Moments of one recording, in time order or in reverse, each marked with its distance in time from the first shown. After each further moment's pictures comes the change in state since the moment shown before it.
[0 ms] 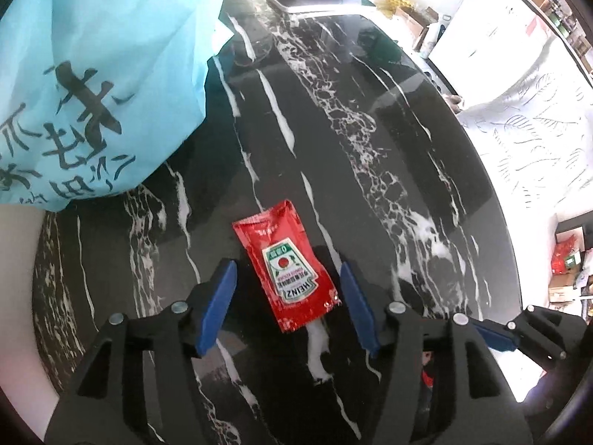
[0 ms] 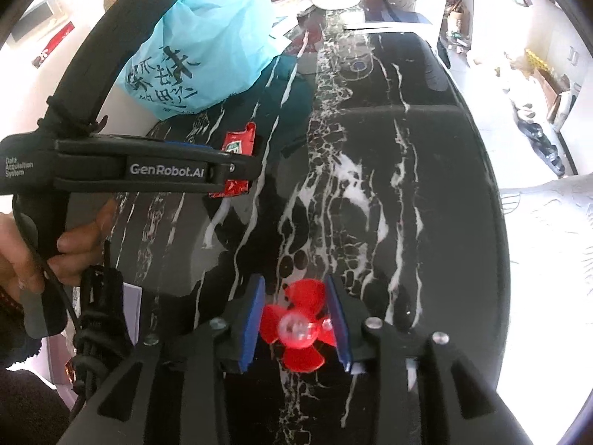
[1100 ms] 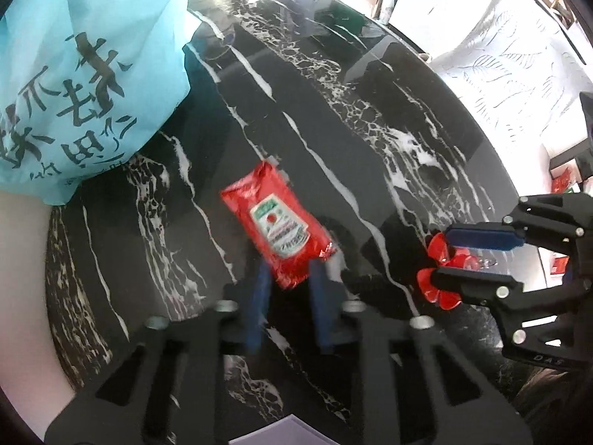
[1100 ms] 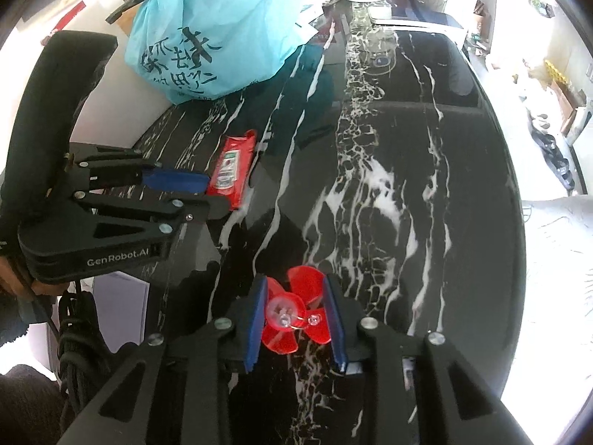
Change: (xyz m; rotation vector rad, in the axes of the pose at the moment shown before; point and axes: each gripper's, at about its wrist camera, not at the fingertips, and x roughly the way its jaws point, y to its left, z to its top) left arm -0.020 0.008 -0.034 0.229 0.046 -0.054; right arm 0.011 0.015 0.013 -0.061 0.055 0.024
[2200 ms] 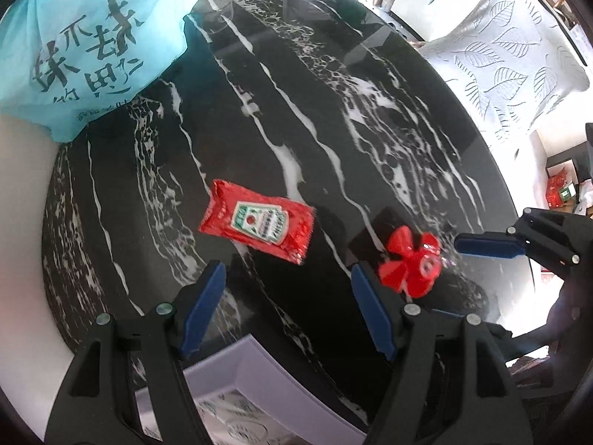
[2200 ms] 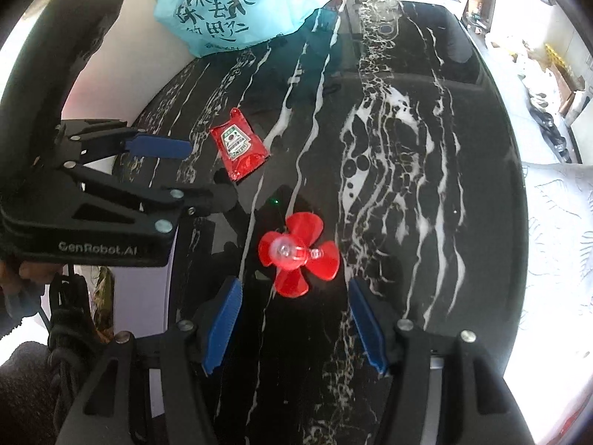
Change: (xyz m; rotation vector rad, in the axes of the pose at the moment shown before) left arm -0.025 -0.016 -0.037 0.000 0.071 0.010; right arm -0.019 0.034 -0.051 0.034 0.100 -0.017
